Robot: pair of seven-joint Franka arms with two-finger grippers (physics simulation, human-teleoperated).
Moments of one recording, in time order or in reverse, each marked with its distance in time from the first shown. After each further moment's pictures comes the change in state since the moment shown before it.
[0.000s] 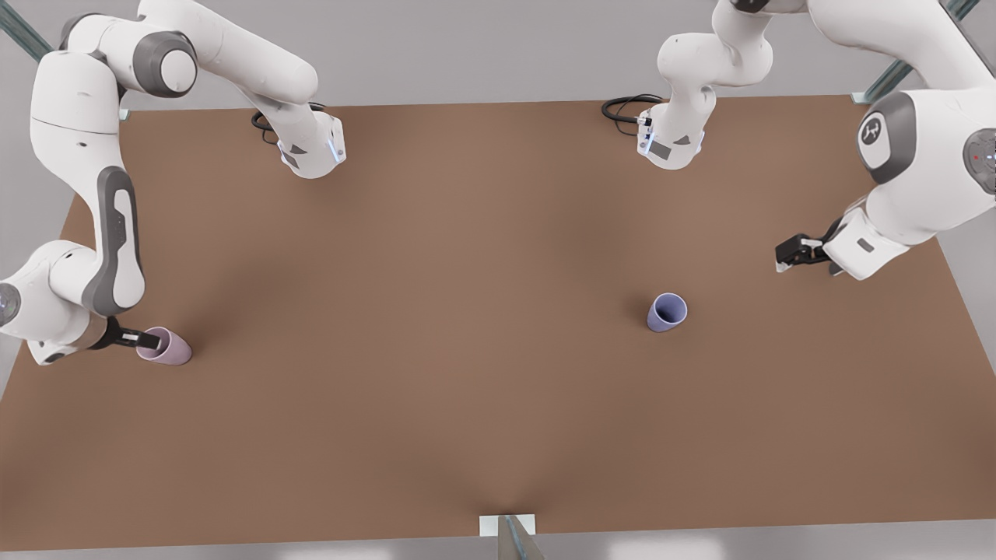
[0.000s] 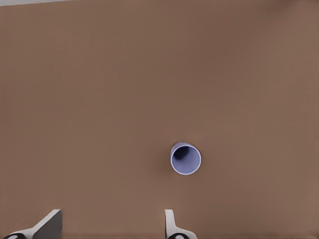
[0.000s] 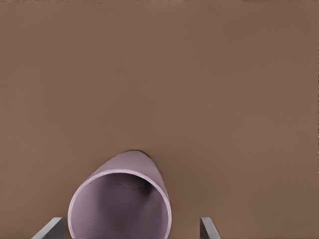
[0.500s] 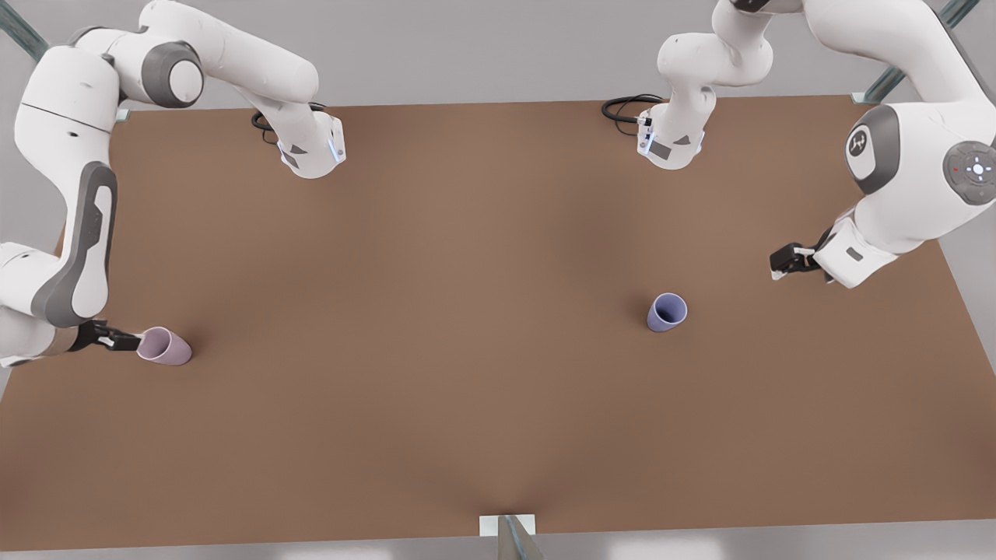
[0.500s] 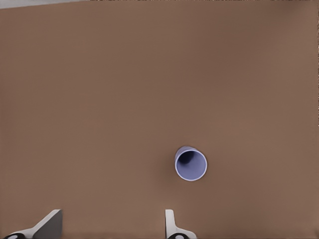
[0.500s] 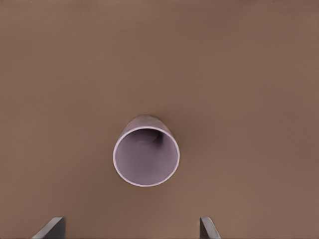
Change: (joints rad) left arm -0.002 -0.006 -0.006 -0.047 0.023 0.060 -0.006; right arm 0.043 0.073 -0.003 0.334 -0.014 -0.454 0.227
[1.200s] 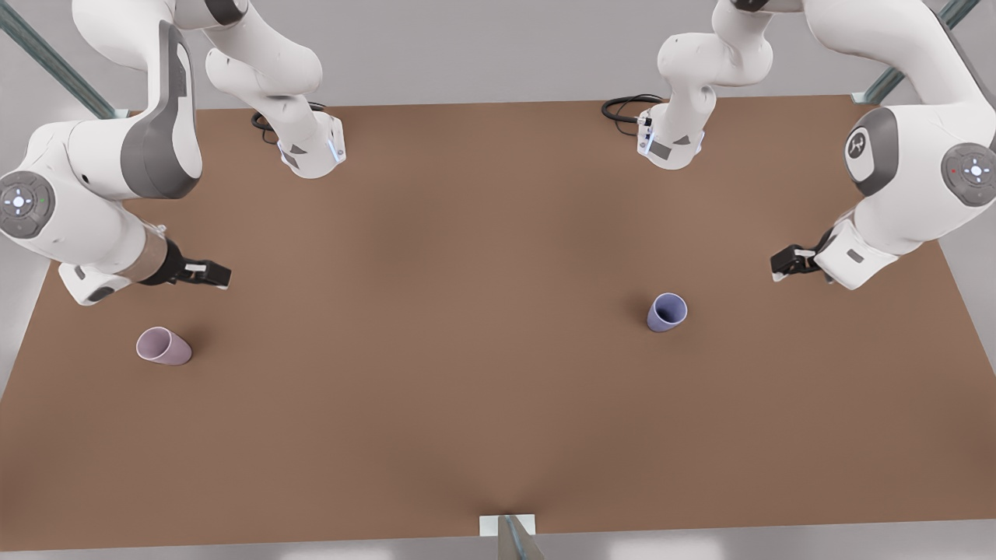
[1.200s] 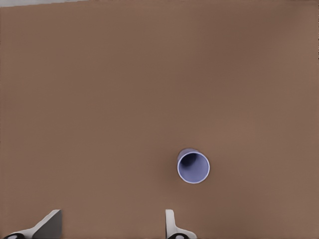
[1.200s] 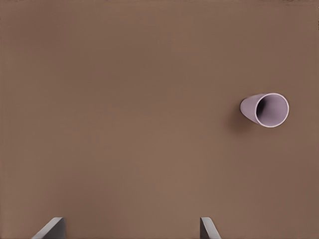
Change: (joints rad) left arm 0.001 0.001 0.003 -0.012 0.008 0.020 -0.018; right arm 0.391 -0.413 0.030 -0.058 0.091 -0.234 0.144
